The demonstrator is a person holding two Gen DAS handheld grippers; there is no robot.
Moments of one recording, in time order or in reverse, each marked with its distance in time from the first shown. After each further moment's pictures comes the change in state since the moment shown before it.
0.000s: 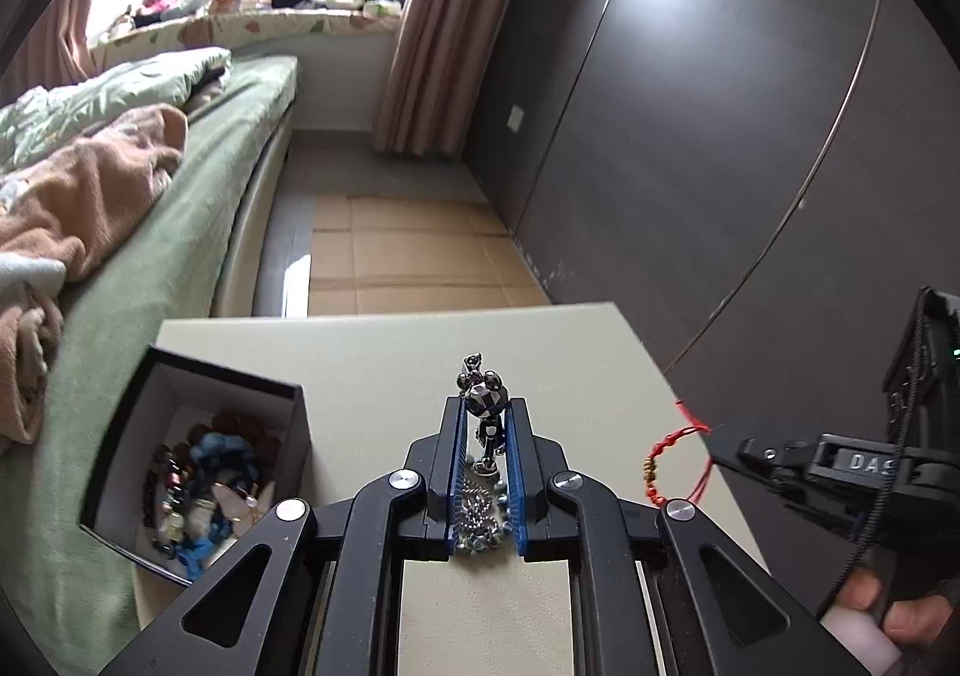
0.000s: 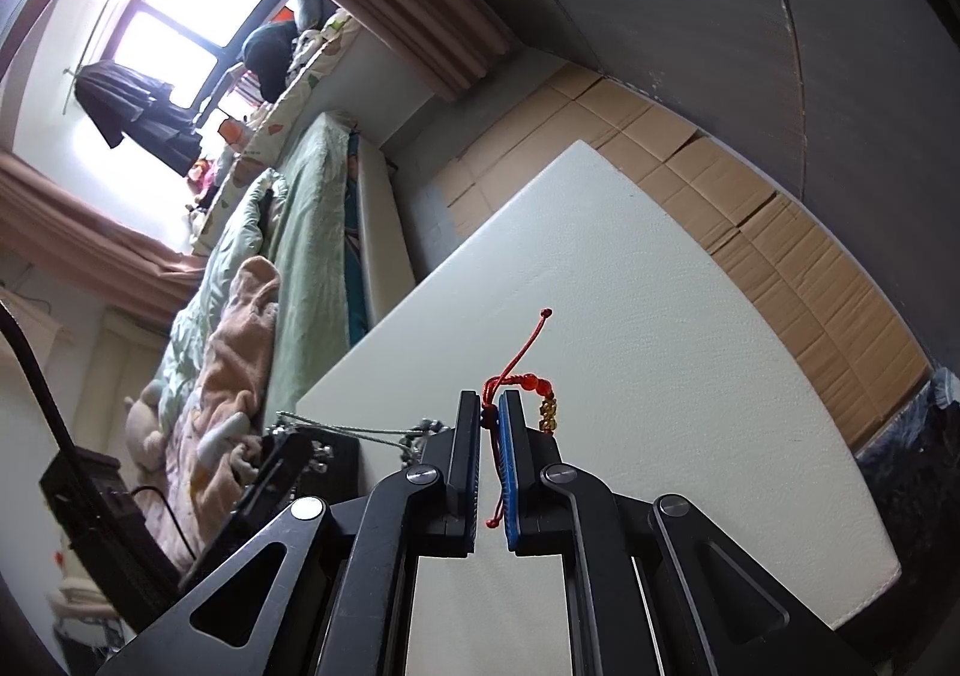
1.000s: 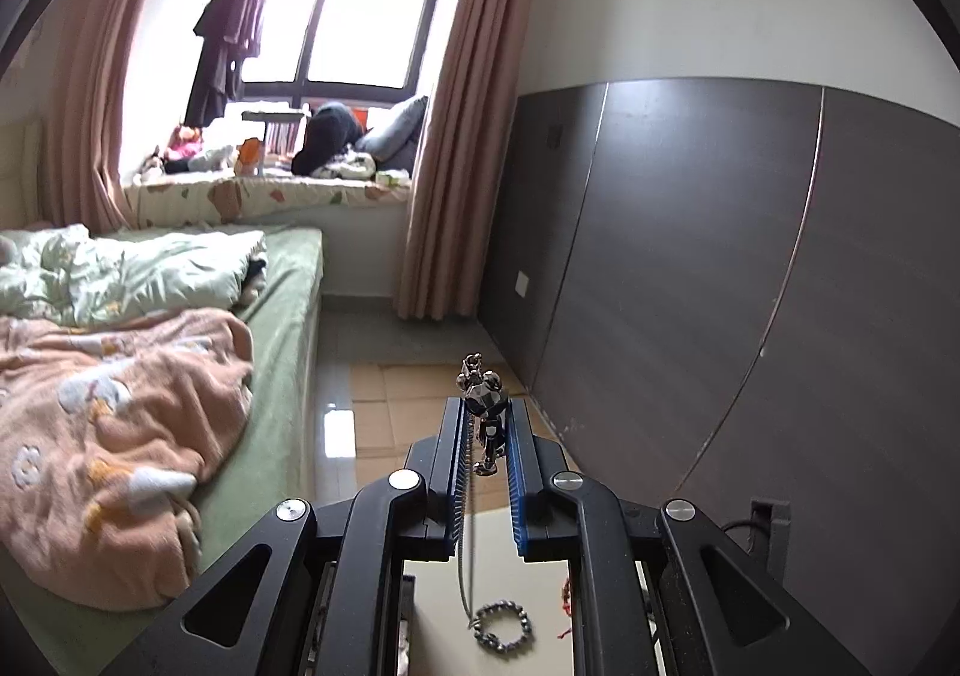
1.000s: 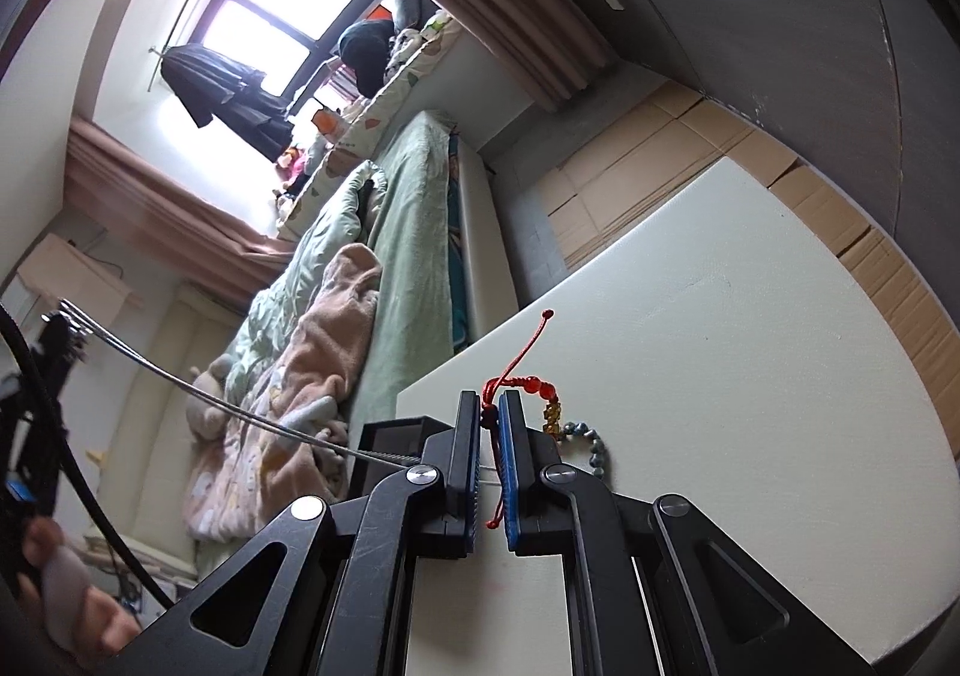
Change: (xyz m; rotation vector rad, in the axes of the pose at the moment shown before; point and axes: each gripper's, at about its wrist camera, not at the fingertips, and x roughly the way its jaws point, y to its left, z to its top) left arm -0.172 -0.010 0.096 0.090 -0.342 0.055; right arm 0.011 0.059 -0.013 -0.102 -0.026 0.190
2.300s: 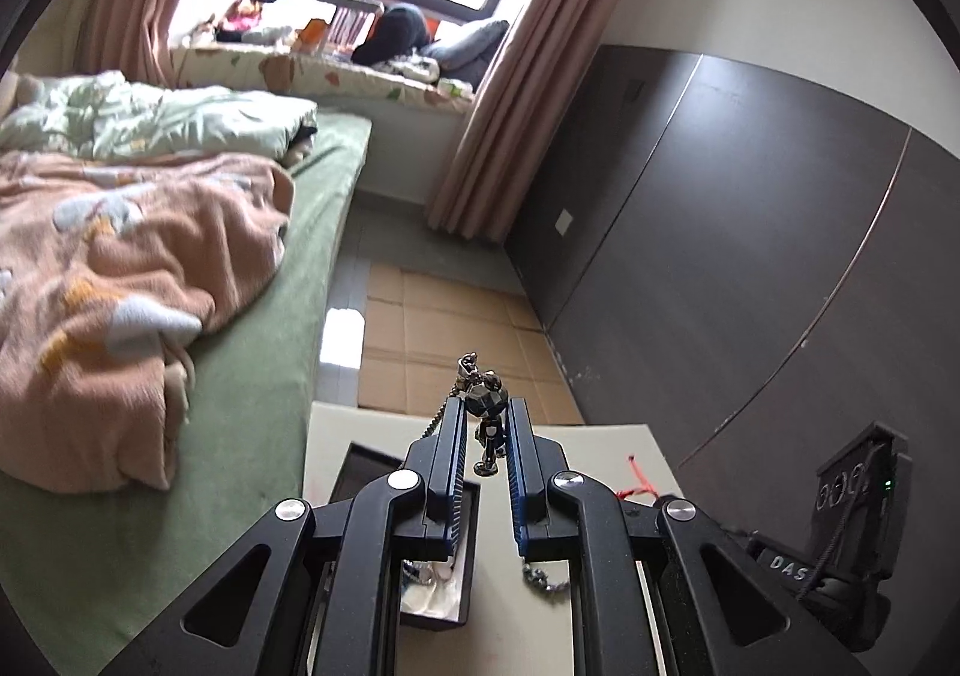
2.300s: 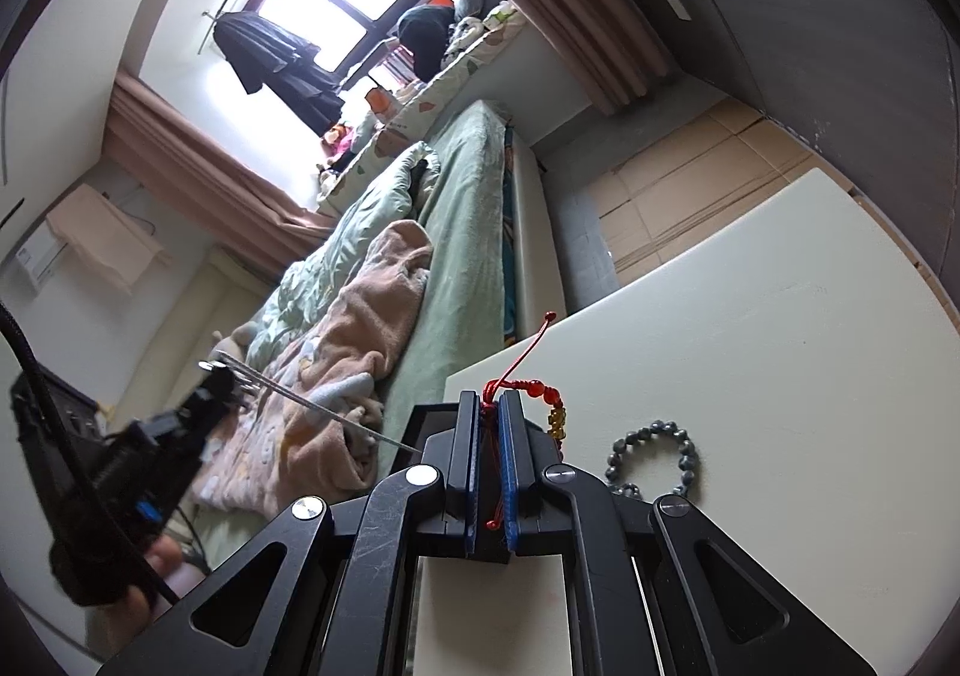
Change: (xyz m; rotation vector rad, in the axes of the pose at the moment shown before) left arm 0.058 0.104 -0.089 -0.252 0.184 -0.001; right arm 0.020 0.045 -0.022 -0.121 -0.002 0.076
